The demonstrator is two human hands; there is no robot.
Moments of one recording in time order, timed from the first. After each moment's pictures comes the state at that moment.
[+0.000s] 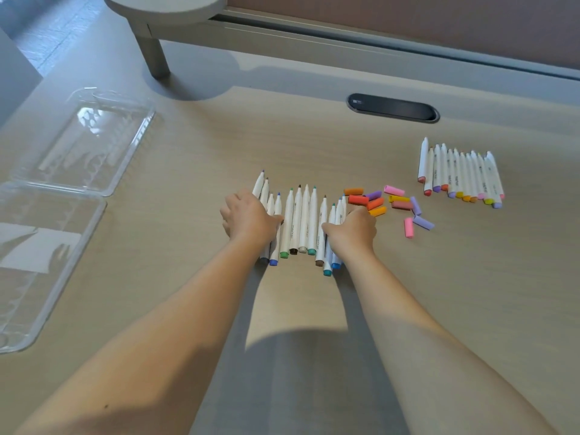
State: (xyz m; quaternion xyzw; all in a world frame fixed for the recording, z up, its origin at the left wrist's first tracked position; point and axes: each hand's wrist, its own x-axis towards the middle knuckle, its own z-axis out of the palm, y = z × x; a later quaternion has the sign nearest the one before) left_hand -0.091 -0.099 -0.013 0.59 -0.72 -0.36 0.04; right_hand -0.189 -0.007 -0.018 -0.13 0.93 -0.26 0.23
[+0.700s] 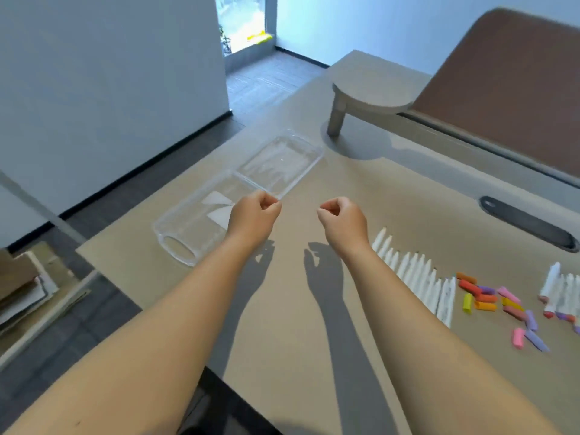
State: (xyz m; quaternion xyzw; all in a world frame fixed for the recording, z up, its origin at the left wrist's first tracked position) left_hand 0.102 -0.129 0.068 0.62 -0.61 -0.40 0.29; right_hand -0.031 -0.098 0.075 -0.45 0.76 -0.35 0.32
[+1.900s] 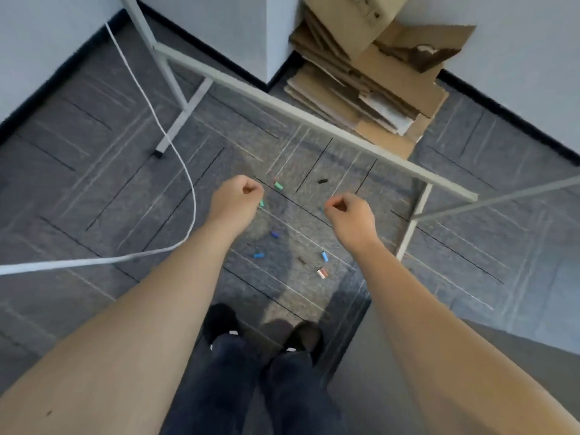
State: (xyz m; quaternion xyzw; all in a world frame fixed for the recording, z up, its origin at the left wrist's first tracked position) left_hand 0.610 0.154 -0.266 0.87 0.10 -0.26 0.41; right_hand 0.555 -0.008 -0.259 -0.82 0.31 0.16 0.46
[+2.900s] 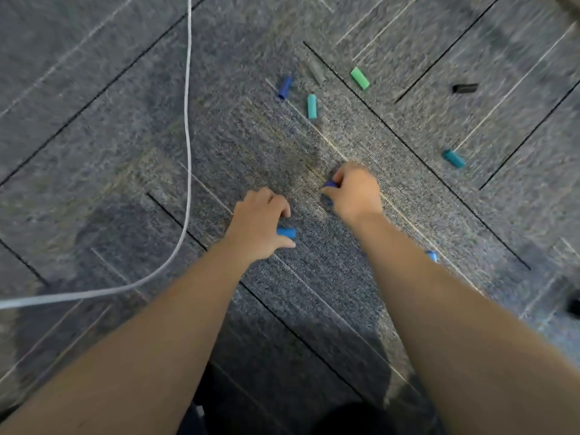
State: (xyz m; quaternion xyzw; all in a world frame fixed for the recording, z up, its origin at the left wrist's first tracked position) left_hand 0.568 0.191 -0.759 0.92 -0.08 -0.35 0.16; right_hand 0.602 0.042 -0.751 -0.91 0.16 0.27 0.26
